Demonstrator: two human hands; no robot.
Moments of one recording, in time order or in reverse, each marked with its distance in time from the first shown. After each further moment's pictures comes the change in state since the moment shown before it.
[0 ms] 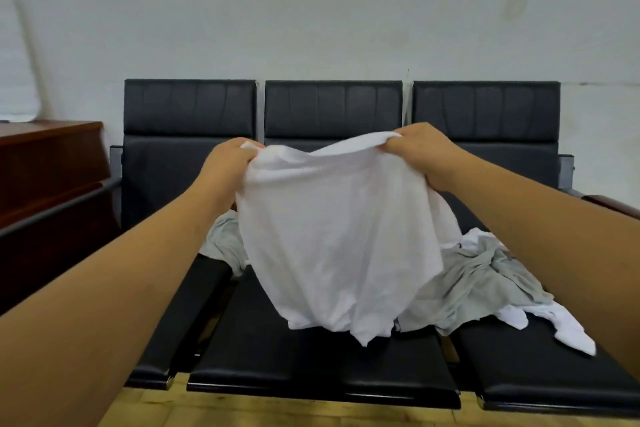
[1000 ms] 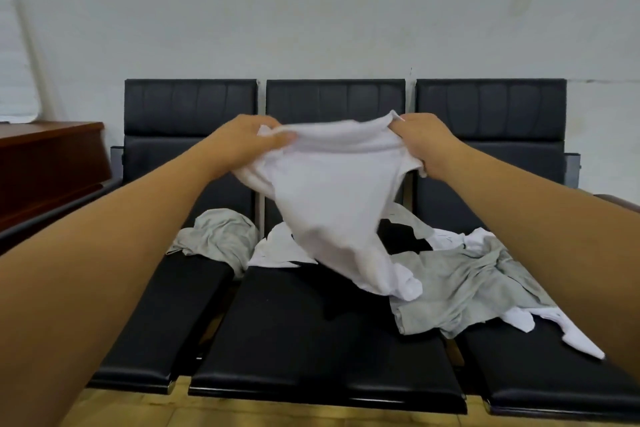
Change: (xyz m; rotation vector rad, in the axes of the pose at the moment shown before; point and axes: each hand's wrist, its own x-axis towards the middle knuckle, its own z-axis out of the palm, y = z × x) left_hand 0.025 0.028 -0.018 0.438 -0.313 0.391; right_hand 0.029 -0.003 0.003 0.166 0.081 0.120
